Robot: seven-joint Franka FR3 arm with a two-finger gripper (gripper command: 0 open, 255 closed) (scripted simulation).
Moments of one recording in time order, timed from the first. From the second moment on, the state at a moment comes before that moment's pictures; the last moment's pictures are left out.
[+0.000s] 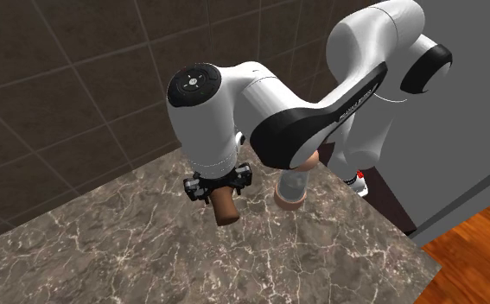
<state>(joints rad) -0.40 -0.06 0.76 -1.72 -0.03 1.59 1.86</state>
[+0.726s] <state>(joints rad) -0.39 -0.02 0.77 -1.54 -0.06 1.45 1.88</state>
